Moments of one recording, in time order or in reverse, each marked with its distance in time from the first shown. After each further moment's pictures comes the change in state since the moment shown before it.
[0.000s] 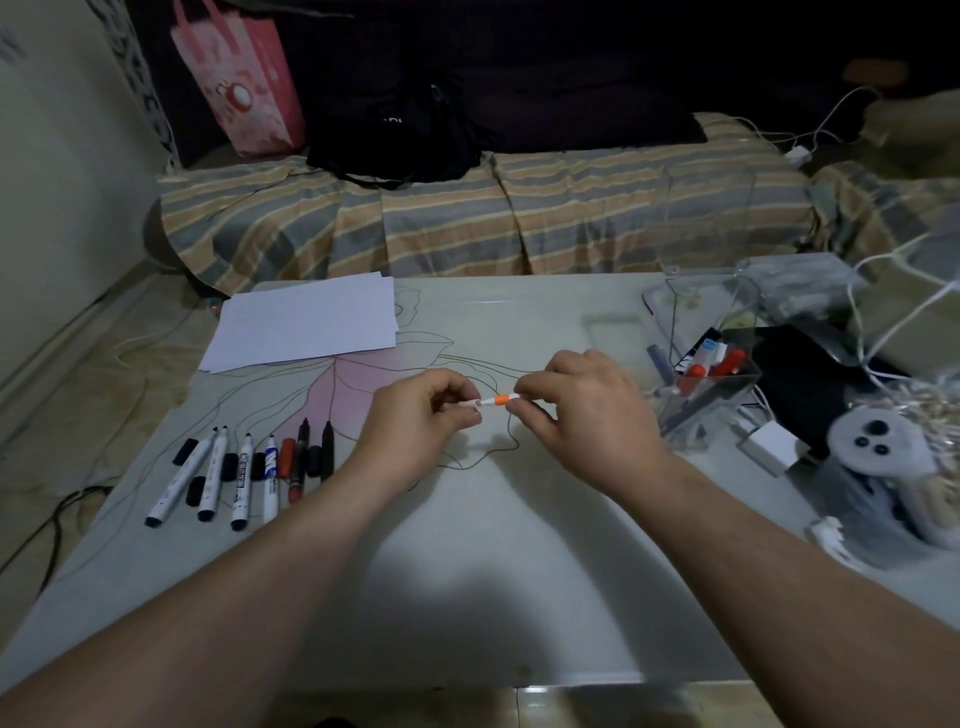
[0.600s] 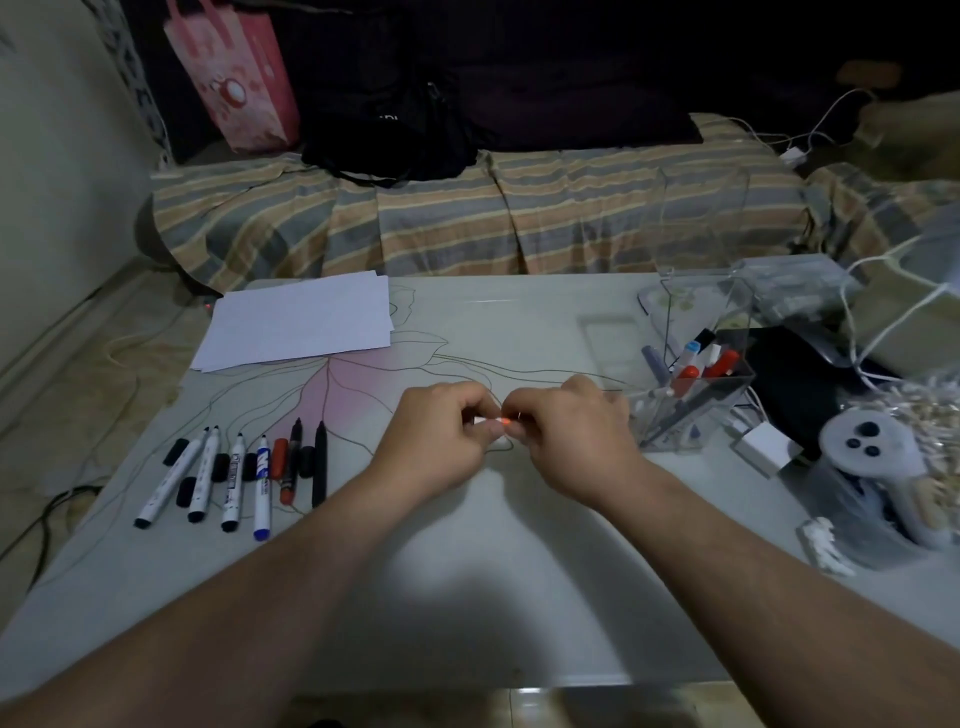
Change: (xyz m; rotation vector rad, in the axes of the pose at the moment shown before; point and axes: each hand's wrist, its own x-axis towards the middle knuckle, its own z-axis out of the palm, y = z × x) left_hand -0.009 0.021 0.018 0.300 -0.017 0.156; right_hand -0.006 -0.010 0.007 0.008 -0.262 0.147
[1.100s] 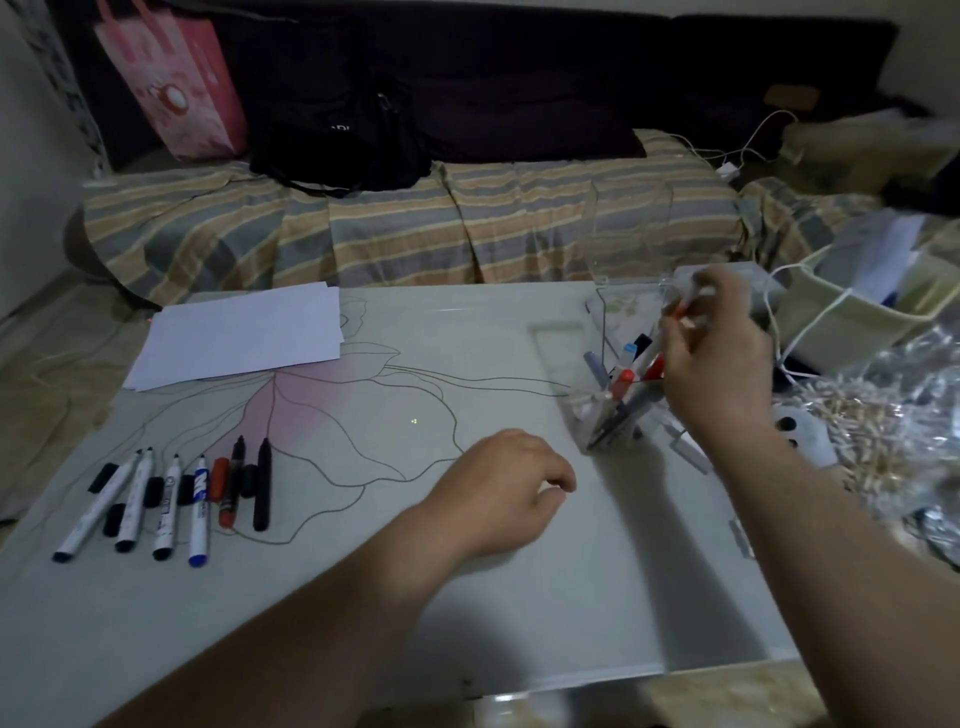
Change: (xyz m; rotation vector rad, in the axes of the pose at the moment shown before) left_hand -0.008 0.056 0.070 0.155 -0.341 0.460; right_hand -0.021 0.107 -0.096 0.374 0.586 0.434
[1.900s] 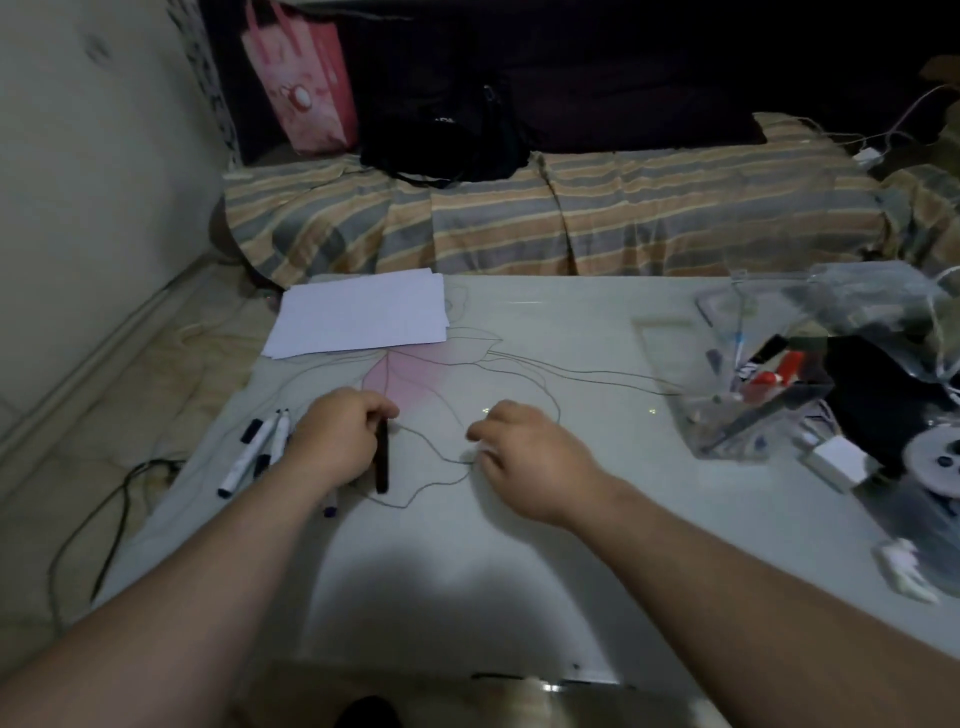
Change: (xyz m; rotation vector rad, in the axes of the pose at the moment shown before) left_hand -0.139 -0.169 -0.098 0.052 0.207 -0.841; right_hand -0.125 -0.088 0.168 -0.140 -0.849 -0.561
